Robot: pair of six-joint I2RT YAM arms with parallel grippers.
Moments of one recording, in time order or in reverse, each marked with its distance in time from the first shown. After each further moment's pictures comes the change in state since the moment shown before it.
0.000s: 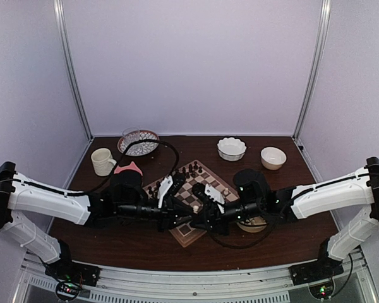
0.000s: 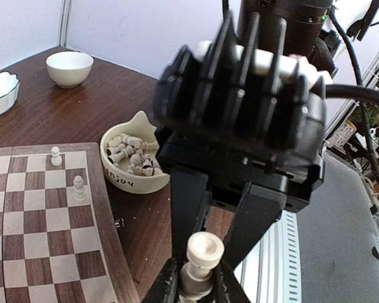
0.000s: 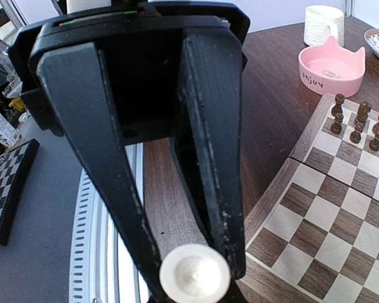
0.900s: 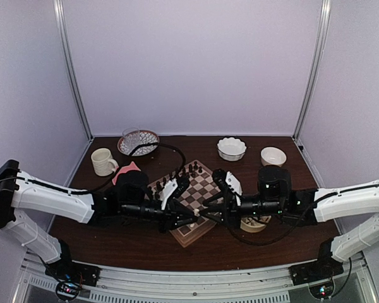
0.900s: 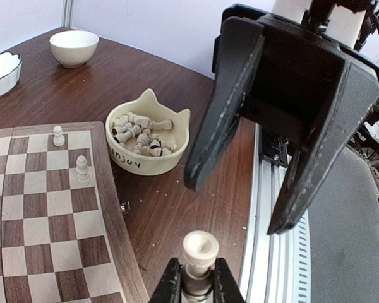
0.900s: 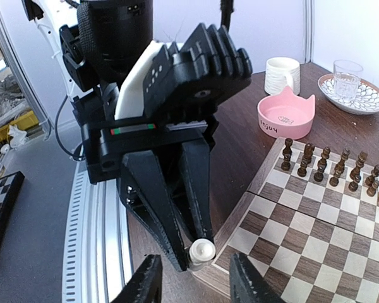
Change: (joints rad) left arm 0.003 0.034 0.034 -0.086 -0.007 0.028; right arm -0.001 -0.220 -0.102 0.054 0.144 0.010
